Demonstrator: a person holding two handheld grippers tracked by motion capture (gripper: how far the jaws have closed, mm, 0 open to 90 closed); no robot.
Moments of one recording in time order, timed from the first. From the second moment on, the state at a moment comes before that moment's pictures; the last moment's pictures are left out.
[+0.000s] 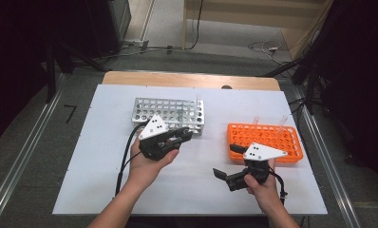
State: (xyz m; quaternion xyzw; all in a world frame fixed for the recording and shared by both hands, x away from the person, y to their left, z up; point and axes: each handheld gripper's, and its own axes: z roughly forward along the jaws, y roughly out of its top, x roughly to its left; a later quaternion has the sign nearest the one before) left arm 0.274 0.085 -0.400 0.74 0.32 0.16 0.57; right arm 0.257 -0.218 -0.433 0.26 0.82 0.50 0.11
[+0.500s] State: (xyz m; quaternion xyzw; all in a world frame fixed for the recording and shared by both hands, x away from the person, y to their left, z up) left arm 0.309 0.095 -0.388 0.73 0.33 0.17 0.57; right arm 0.234 -0.274 -0.446 0.30 0.80 0.50 0.12
